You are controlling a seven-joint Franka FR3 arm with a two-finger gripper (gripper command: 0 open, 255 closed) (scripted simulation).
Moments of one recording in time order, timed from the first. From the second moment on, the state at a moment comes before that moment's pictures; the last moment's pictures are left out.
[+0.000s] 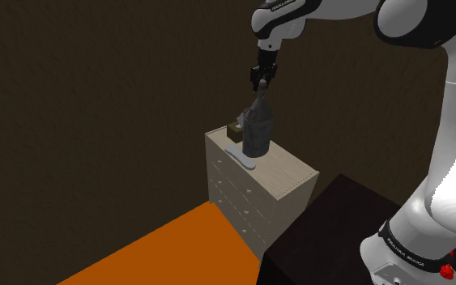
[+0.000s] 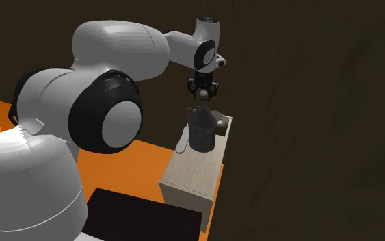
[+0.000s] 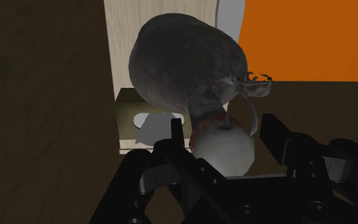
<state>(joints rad) -0.05 0.38 -0.24 -1.57 0.15 2.00 -0.30</state>
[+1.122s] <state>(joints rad) -0.06 0.37 -0.25 -1.50 0.15 1.91 -0.29</state>
